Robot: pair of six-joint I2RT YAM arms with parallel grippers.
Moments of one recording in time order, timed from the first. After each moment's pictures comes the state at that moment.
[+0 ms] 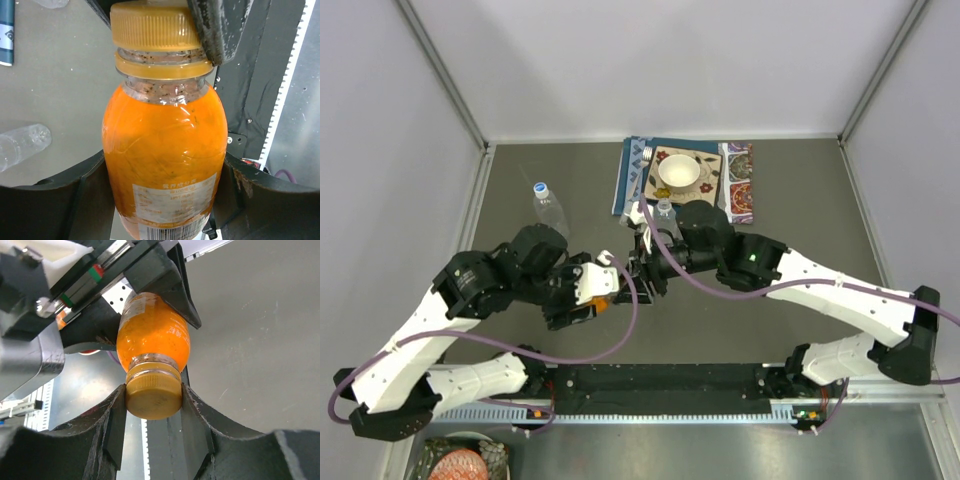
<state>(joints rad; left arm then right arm) -0.87 0.95 1.35 -1.35 0.23 0.51 1.10 1.29 1.26 -0.30 -0.51 0.27</state>
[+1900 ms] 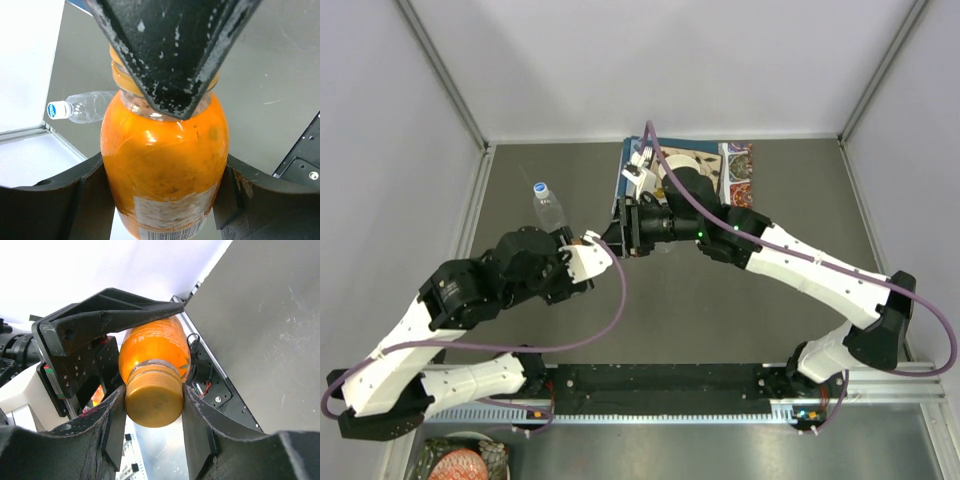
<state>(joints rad) -0.95 0.89 1.35 -1.19 -0.25 0.48 1.02 1.47 1.49 -0.33 -0.42 0.84</state>
